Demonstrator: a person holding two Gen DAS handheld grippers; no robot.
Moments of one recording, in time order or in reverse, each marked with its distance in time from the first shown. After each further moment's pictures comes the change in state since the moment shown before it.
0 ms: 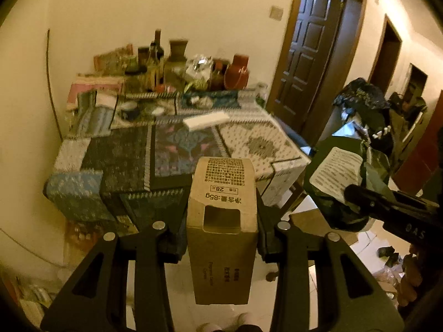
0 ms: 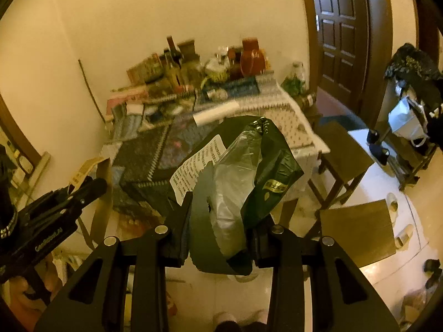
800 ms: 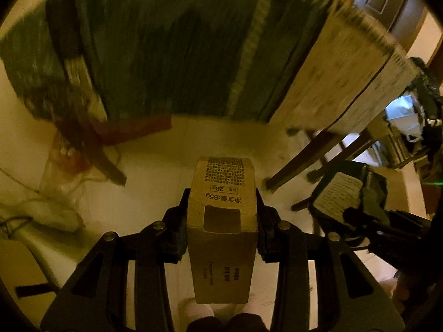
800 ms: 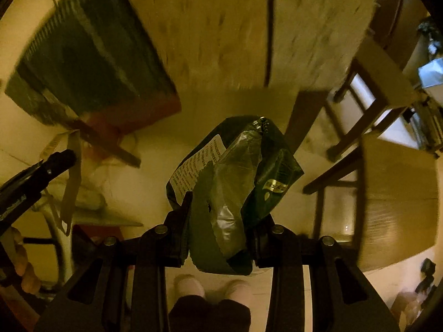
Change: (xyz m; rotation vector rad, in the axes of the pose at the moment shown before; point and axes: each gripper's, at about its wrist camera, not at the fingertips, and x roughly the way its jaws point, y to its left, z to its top) left arm 0.256 0.058 -0.214 -0.197 0.281 0.146; right arm 0.285 -0.075 -0.178 -0.082 0.390 -0.007
